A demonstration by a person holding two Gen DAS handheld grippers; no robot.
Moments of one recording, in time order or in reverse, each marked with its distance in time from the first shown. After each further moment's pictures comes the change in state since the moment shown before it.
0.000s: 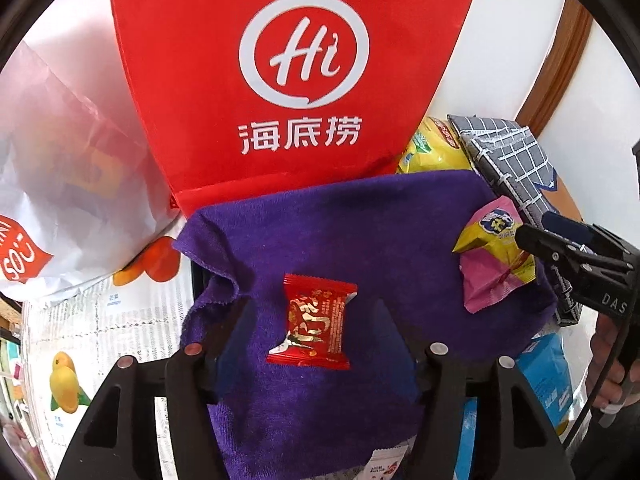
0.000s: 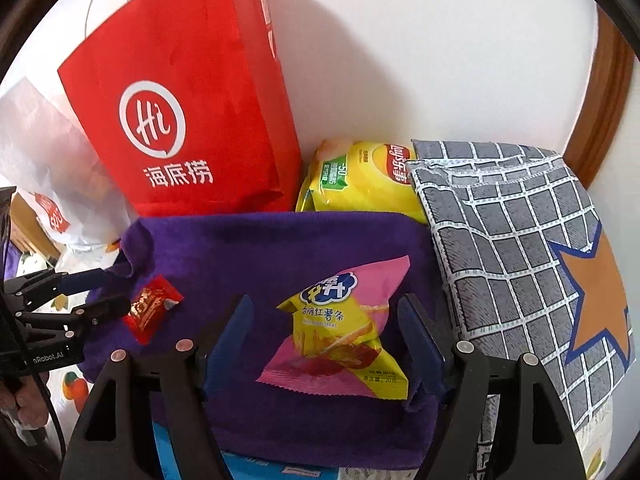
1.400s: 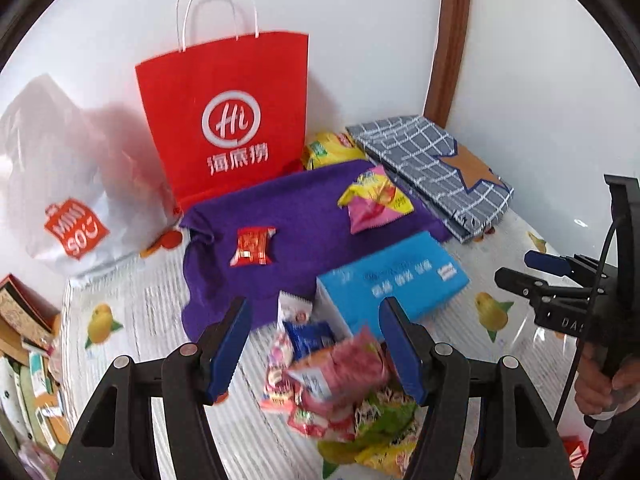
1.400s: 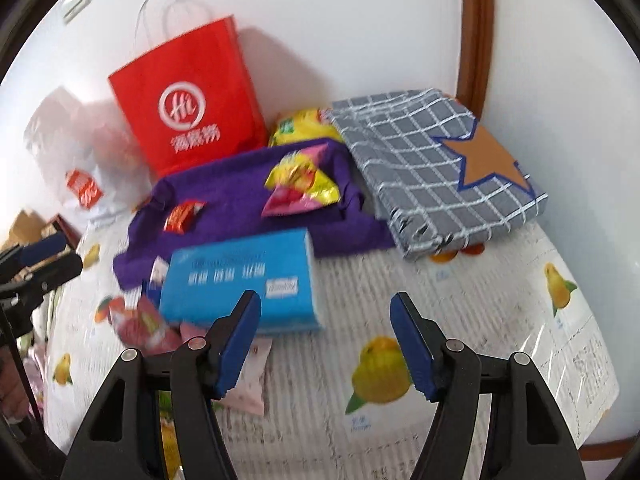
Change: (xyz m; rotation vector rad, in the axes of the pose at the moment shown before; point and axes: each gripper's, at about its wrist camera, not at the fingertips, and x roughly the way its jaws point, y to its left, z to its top) left arm -0.152 -0.065 -0.110 0.172 -0.132 -0.042; right arm -0.153 0.008 -0.150 0.149 0.000 -0.110
